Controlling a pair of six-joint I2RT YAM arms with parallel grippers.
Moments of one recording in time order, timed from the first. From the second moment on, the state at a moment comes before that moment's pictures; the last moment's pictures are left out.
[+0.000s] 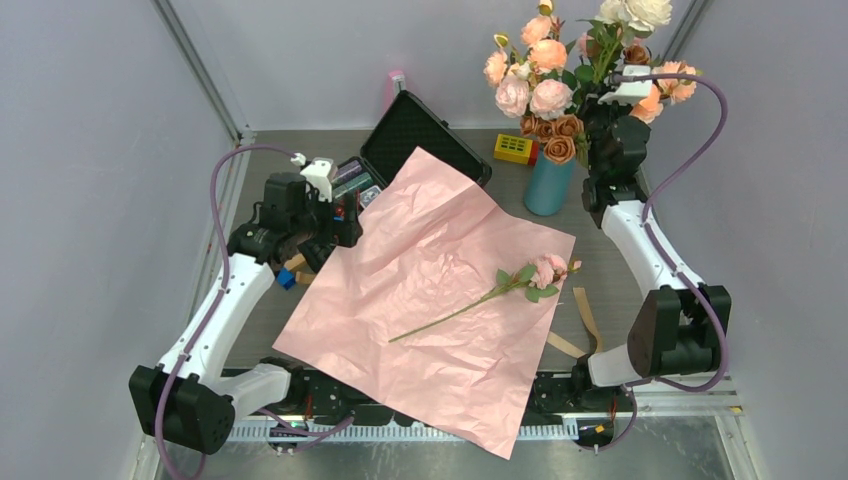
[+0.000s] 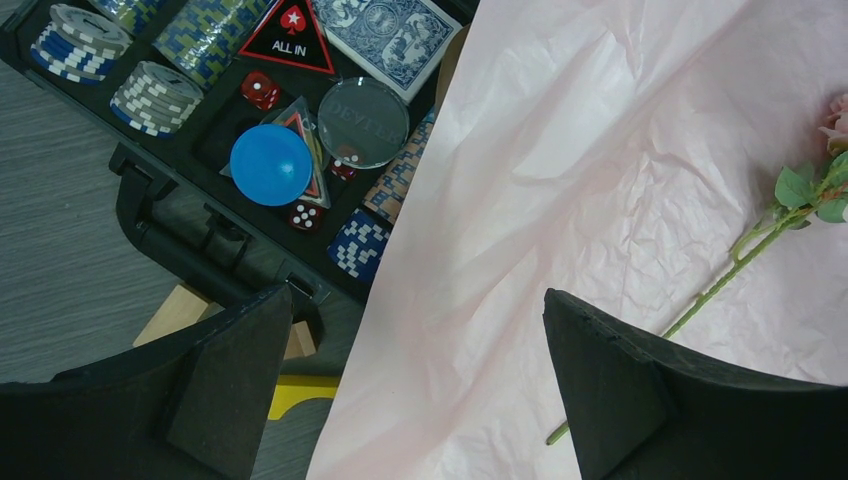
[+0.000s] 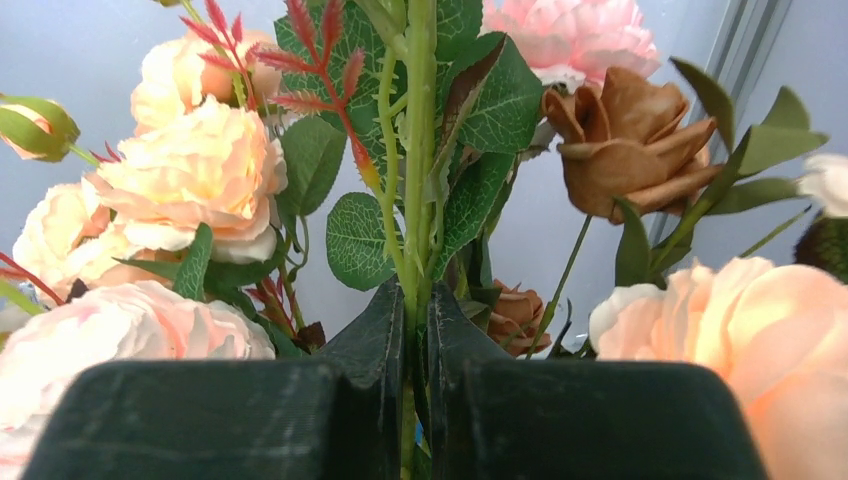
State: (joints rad) left arm -0.26 1.11 1.04 -0.59 0.14 -0.10; right arm 0.06 1.43 1.17 0.57 0.15 -0.02
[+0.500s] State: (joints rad) left arm -0.26 1.11 1.04 -0.59 0.16 -0.10; right arm 0.06 1.45 1.11 0.56 0.14 0.02
